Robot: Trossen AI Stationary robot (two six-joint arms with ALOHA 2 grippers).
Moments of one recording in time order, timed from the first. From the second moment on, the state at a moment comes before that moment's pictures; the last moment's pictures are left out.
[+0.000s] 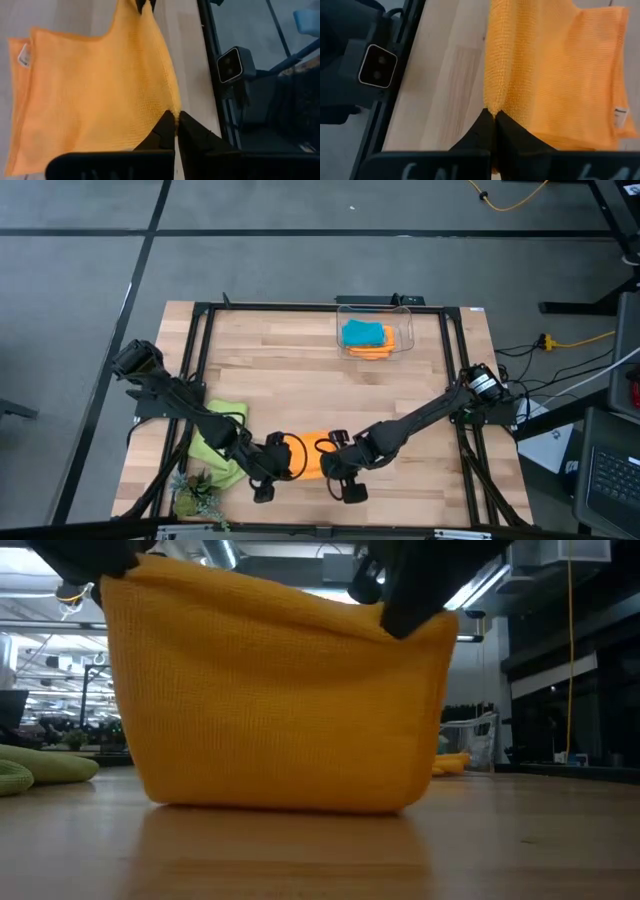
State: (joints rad) left arm -0.63 1.59 0.96 -0.14 -0.16 -0.63; right arm 0.48 1.98 1.53 -0.60 -0.02 0.28
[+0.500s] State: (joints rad) left arm -0.54 1.59 0.96 -0.23 -0.19 -0.71; right arm 0.39 1.98 1.53 -0.64 0.01 0.23
